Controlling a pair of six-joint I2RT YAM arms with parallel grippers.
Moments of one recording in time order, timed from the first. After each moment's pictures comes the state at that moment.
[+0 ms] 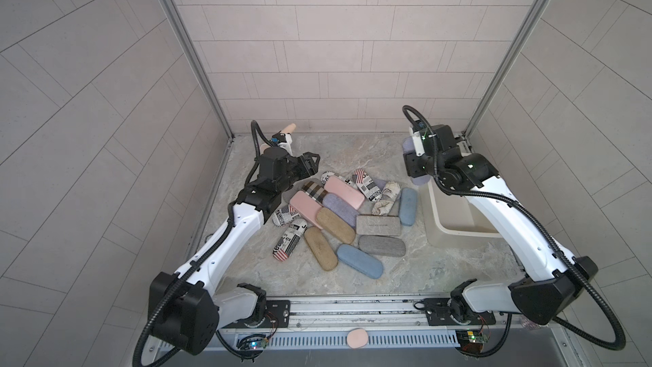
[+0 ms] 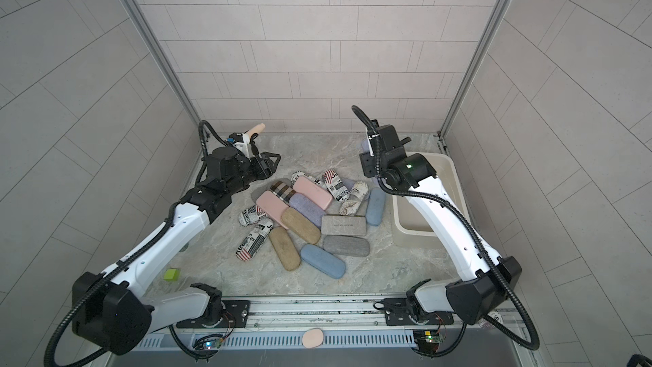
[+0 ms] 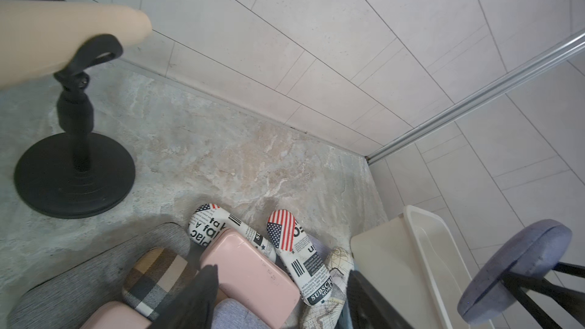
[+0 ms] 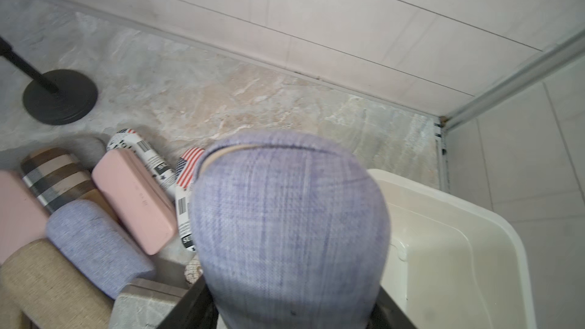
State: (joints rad) left arm -0.33 1.22 1.00 -0.11 0.17 -0.65; right arm 0.36 1.33 1.51 -0.90 0.29 0.06
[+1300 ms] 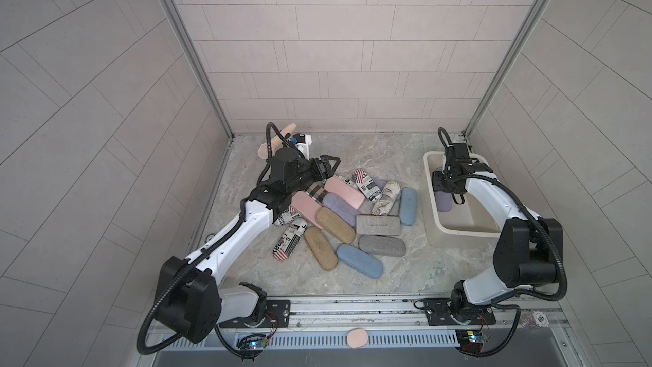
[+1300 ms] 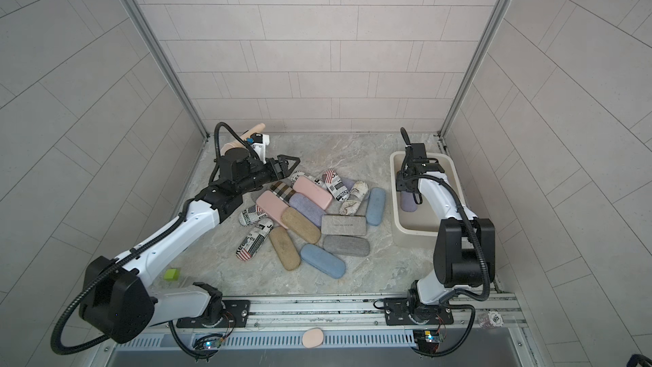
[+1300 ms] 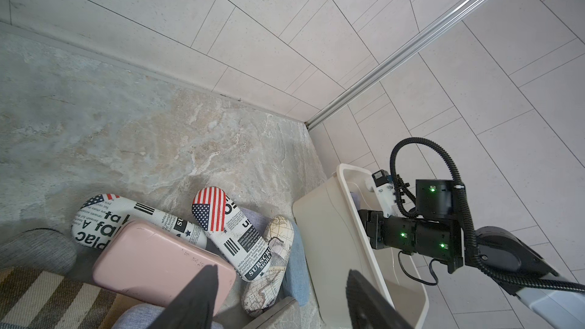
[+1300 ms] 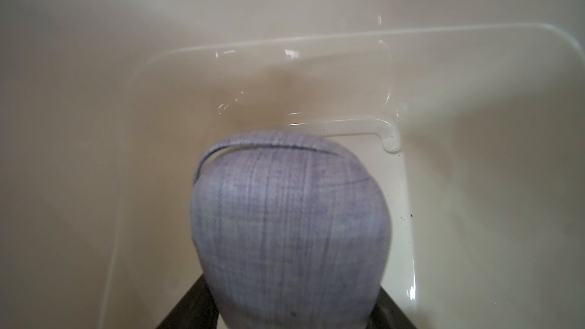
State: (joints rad) left arm -0.41 1.29 0.98 0.03 0.34 -0.70; right arm -0.05 1.56 1.18 -0.70 0.13 0.14
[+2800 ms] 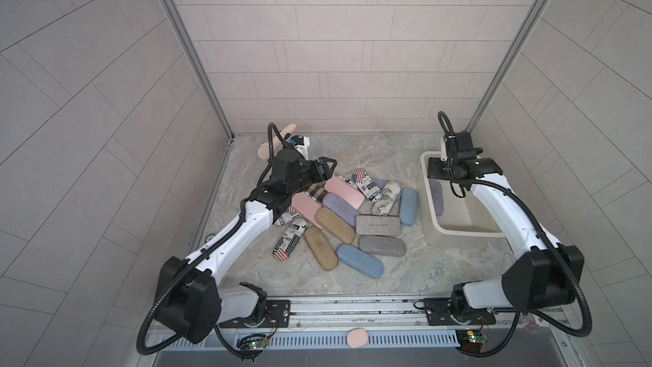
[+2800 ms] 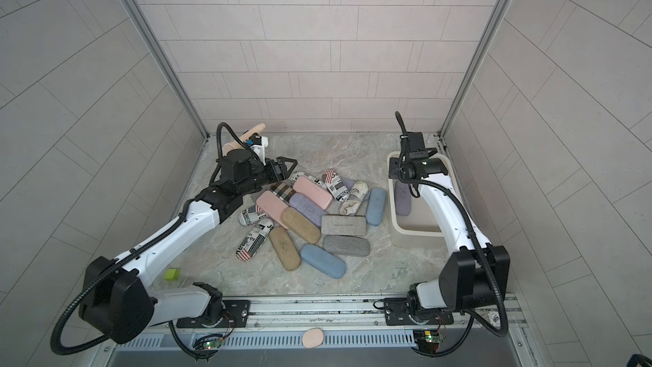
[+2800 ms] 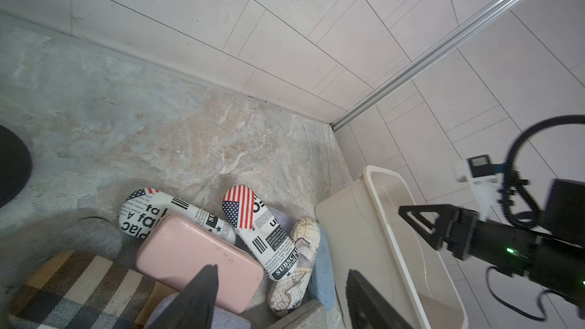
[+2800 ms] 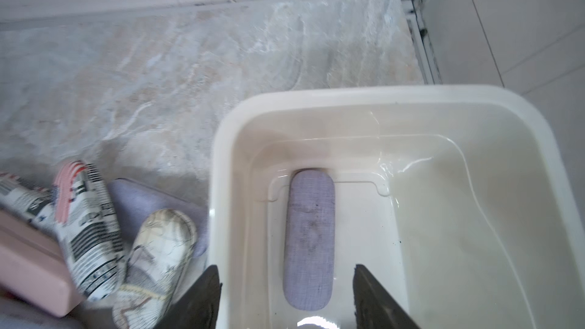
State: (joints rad) left arm -0.41 1.28 0.98 -0.05 0.23 -0.65; right arm 0.12 1.37 1.32 -0.79 0.17 0.17
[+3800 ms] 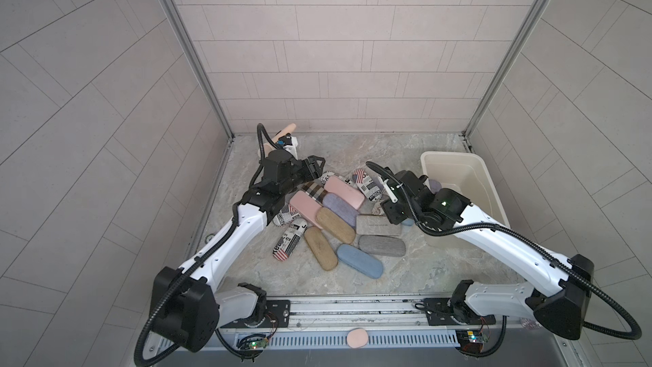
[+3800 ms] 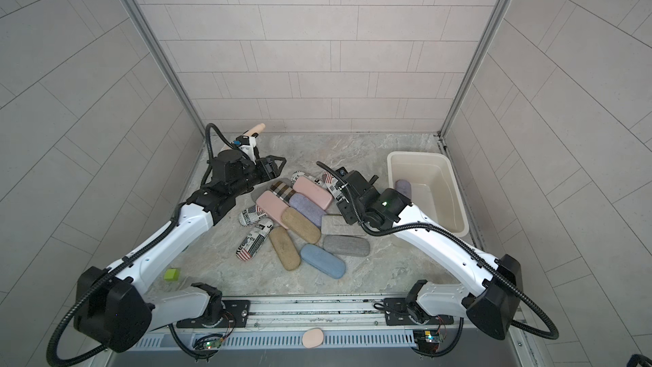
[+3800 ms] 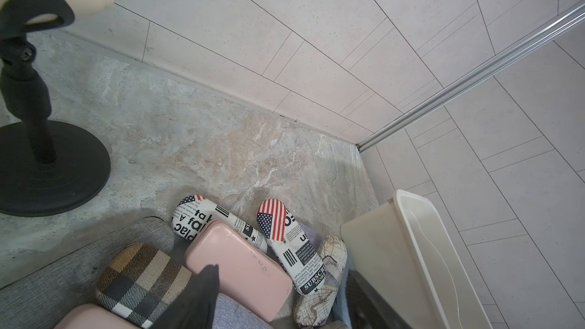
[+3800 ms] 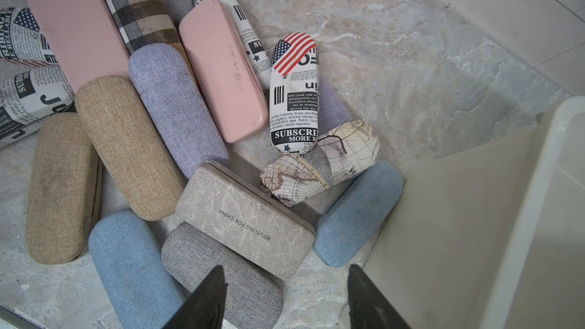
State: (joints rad) left arm -0.36 1.24 0.96 -0.08 0.17 -0.64; right arm 0.75 1.26 1.17 -0.88 0.28 0.14
